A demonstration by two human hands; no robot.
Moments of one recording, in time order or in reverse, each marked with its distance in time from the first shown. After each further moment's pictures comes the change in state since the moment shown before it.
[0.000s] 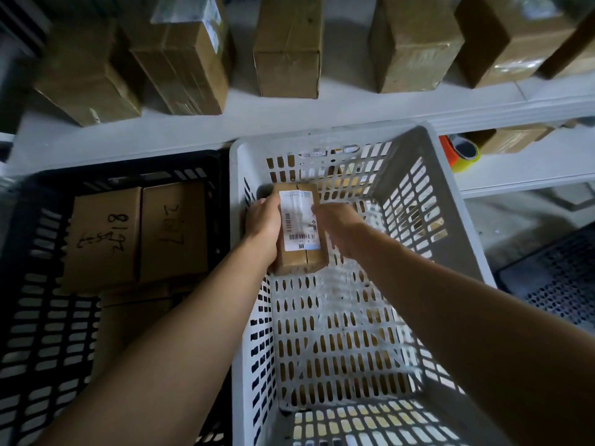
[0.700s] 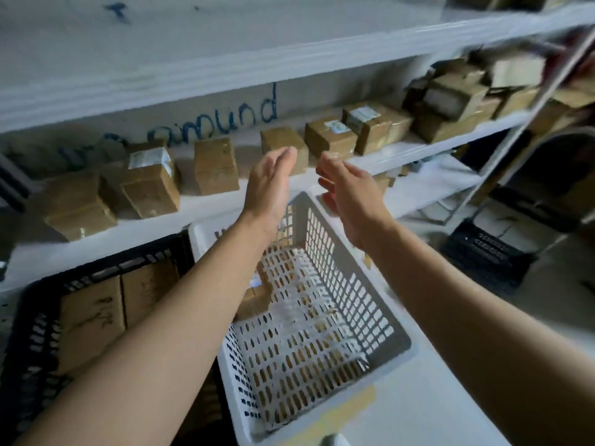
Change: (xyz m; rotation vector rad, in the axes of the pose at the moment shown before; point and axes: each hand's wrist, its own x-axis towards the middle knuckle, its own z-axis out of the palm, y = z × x) left_hand -0.259 0.114 0.002 0.055 -0.535 0.834; right_hand -0.280 -0.054 -0.097 0.444 0.369 -0.652
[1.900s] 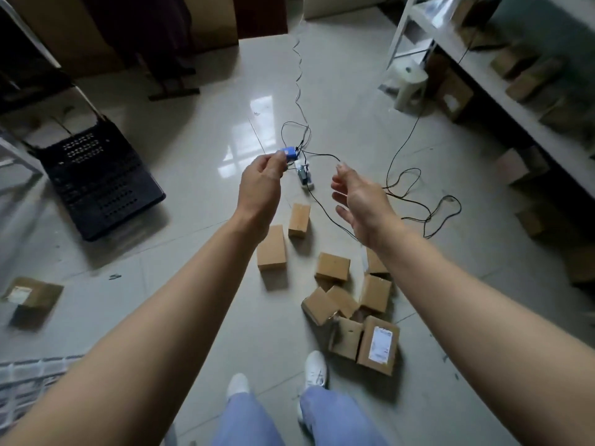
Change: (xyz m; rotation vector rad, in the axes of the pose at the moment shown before) left_hand -0.566 -0.056 0.352 0.112 -1.544 -0.244; right_hand -0.609 0.168 -0.338 0.451 1.632 0.331
